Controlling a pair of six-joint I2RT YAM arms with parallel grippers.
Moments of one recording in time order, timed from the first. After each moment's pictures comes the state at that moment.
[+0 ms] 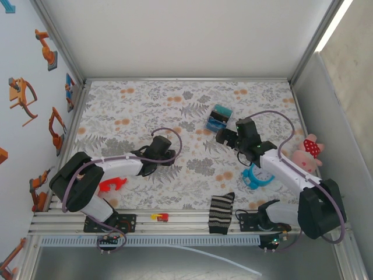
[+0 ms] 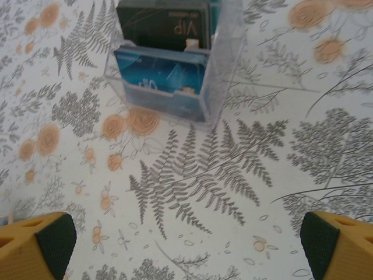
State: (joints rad) left arm -0.81 1.54 0.67 -0.05 -0.27 -0.52; right arm 0.43 1.24 0.73 -0.29 0.01 0.67
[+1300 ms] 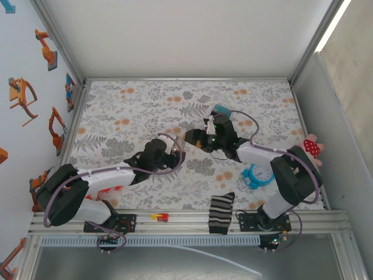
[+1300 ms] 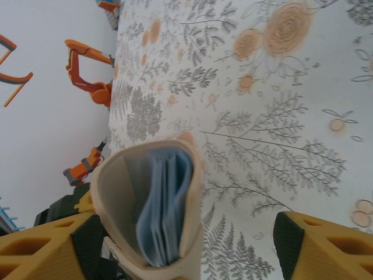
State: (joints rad) left arm -0.87 1.37 0.56 0.23 -0.11 -0.28; right arm 0.59 1.58 0.80 0.23 -0.57 0.89
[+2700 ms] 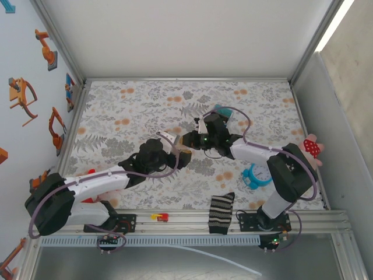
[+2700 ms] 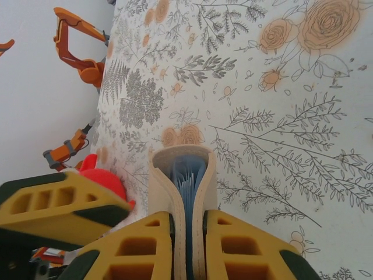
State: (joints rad) left arm -0.91 1.22 0.56 0.23 -0.07 -0.25; right arm 0.66 1.62 0.90 0.10 -0.50 0.79
